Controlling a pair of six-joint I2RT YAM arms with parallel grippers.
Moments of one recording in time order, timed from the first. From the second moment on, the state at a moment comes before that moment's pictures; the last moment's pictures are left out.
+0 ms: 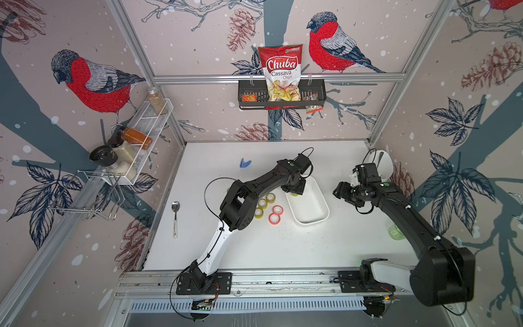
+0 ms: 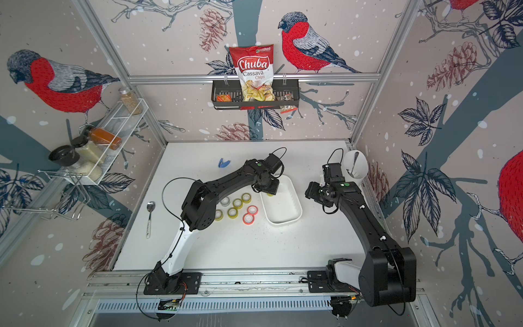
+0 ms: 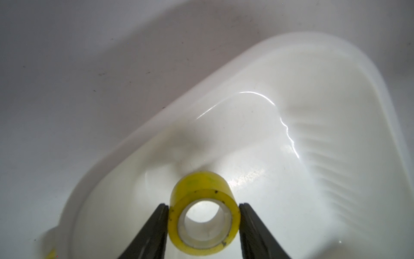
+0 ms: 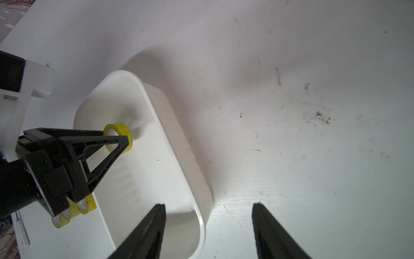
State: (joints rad) left arm -0.80 2.33 2.04 -0.94 0.02 -0.44; right arm 0.15 1.24 0.94 -0.77 -0.19 0.44
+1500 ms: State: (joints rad) left arm -0.51 1.29 0.97 -0.76 0.11 -0.50; right arm 0.95 1.66 1.34 -0.83 -0.09 0.31
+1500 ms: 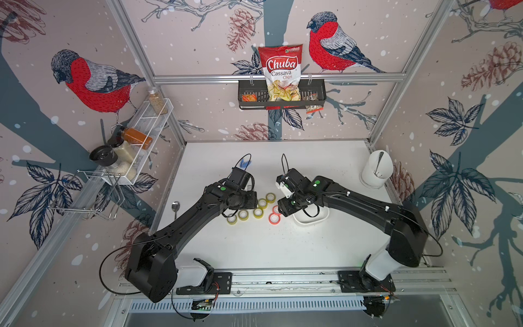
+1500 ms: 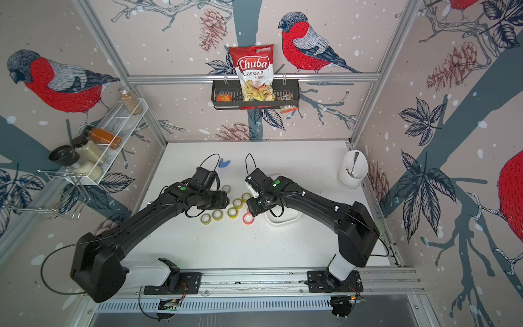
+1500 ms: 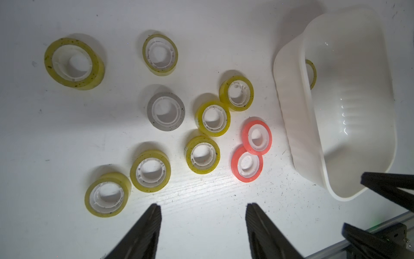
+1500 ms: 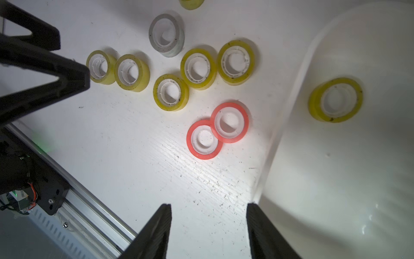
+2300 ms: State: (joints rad) left arm -0.39 1.12 0.82 -0.70 0.08 -0.44; right arm 1.03 2.06 1.59 -0.76 -0.08 0.50
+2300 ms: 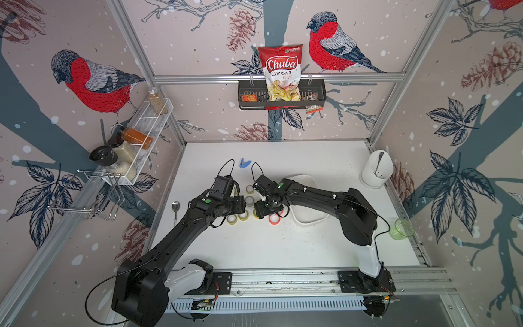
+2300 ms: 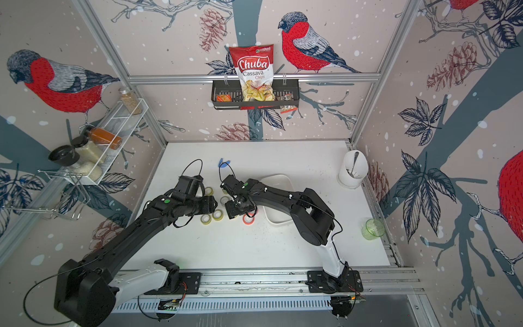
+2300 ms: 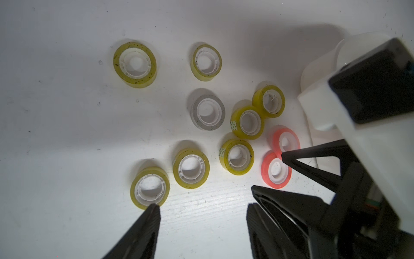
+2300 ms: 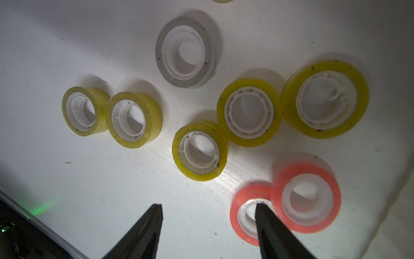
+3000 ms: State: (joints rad) left arm -0.38 1.11 0.80 -0.68 0.08 -0.45; right arm 1.07 2.25 1.78 -0.79 0.01 0.55
